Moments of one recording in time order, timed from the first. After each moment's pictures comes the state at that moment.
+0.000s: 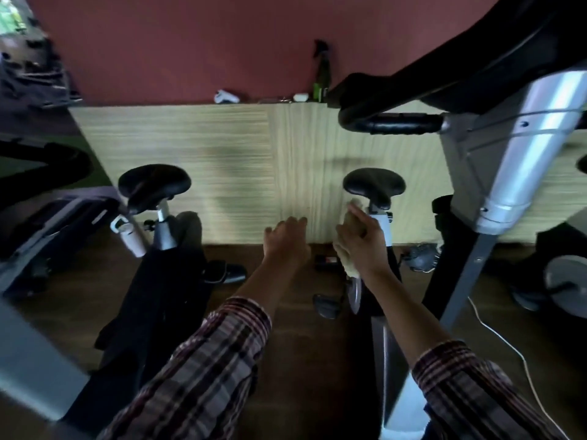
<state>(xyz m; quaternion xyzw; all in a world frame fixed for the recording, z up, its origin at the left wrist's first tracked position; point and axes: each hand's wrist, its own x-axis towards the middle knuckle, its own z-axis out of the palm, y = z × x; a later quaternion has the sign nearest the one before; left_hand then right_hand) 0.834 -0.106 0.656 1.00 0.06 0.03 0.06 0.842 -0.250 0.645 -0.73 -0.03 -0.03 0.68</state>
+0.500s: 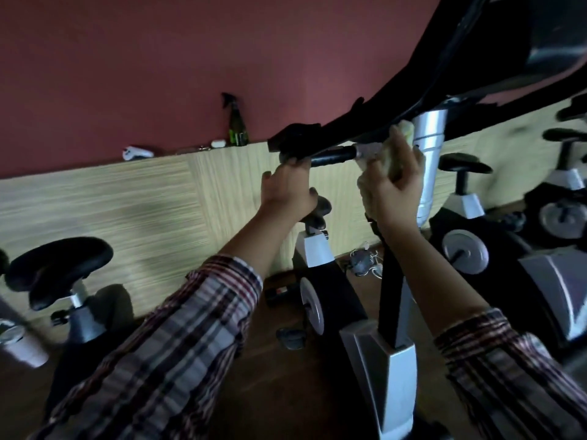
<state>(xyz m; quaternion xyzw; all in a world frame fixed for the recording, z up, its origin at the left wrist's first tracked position) 0.863 -0.132 0.797 0.95 -0.18 0.25 0.11 0.798 -0.269 0.788 -0.65 0.00 -0.43 0.63</state>
